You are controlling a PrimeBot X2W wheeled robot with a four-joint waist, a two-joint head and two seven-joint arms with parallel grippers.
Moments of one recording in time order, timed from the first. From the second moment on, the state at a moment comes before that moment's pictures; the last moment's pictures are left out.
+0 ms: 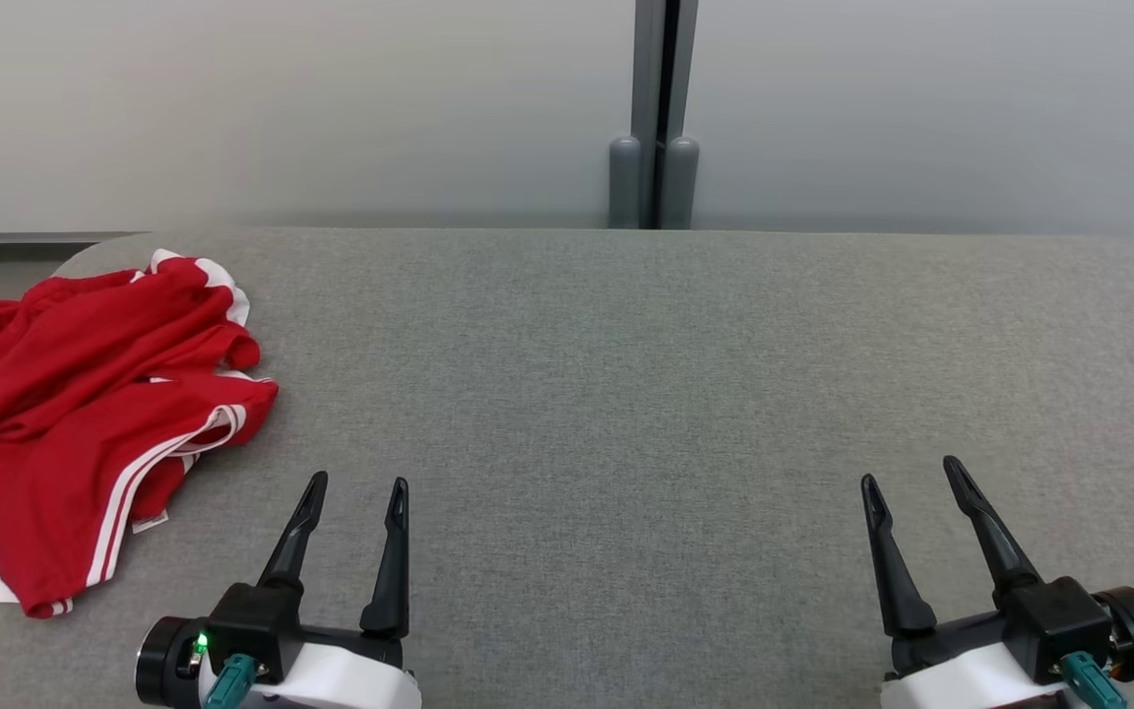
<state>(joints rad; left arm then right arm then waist) 0.00 0.05 -0.18 0.16 -0.16 0.03 -0.26 0.00 -0.05 0.10 0.15 -0.04 0.13 -0.26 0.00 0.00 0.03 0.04</state>
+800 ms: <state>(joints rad) 0.02 0.05 -0.17 0.16 -0.17 0.05 -0.26 0.02 -0.05 0.15 0.16 -0.04 0.13 -0.26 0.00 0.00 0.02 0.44</state>
